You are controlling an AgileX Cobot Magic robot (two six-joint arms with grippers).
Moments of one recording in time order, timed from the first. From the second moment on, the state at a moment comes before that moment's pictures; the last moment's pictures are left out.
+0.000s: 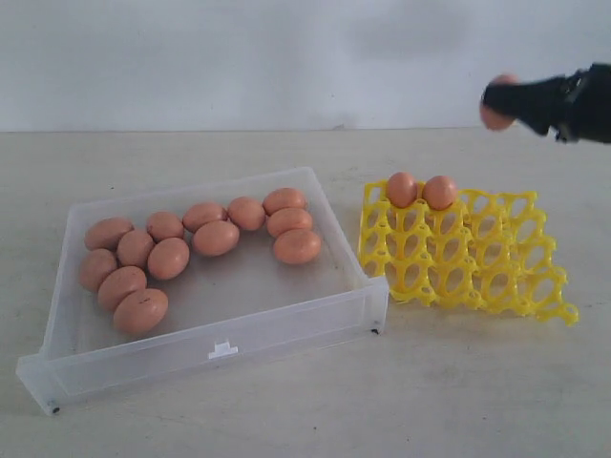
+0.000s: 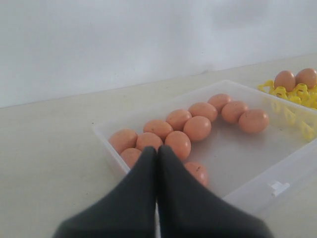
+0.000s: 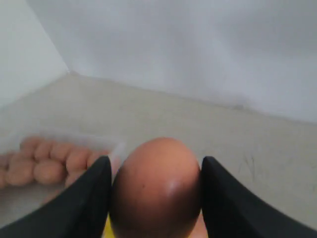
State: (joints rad) left arm -0.26 0.00 0.00 0.03 0.23 0.02; right arm -0.28 2.02 -1.16 -1.41 -1.19 1.14
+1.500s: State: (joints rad) left arm -0.26 0.00 0.00 0.03 0.23 0.02; right arm -0.07 1.93 -1.19 -1.21 -1.16 0.95
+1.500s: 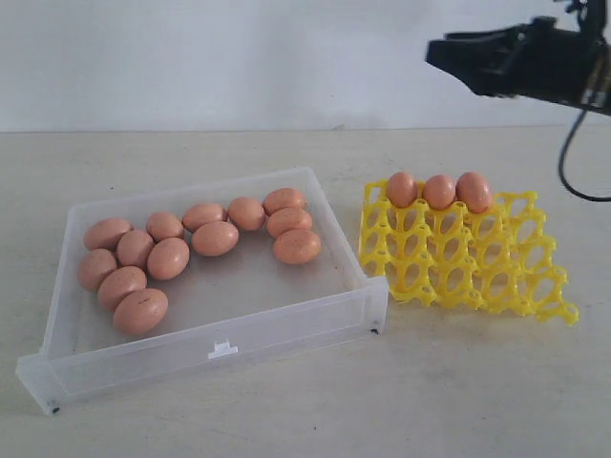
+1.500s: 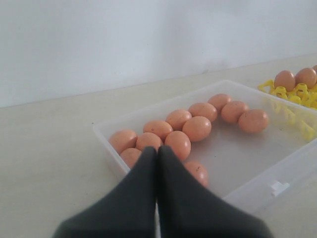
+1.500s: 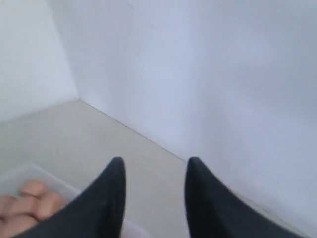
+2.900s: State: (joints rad) left arm -0.26 0.00 0.00 0.03 0.23 0.02; right arm 0.77 2.49 -2.28 0.05 1.00 -1.02
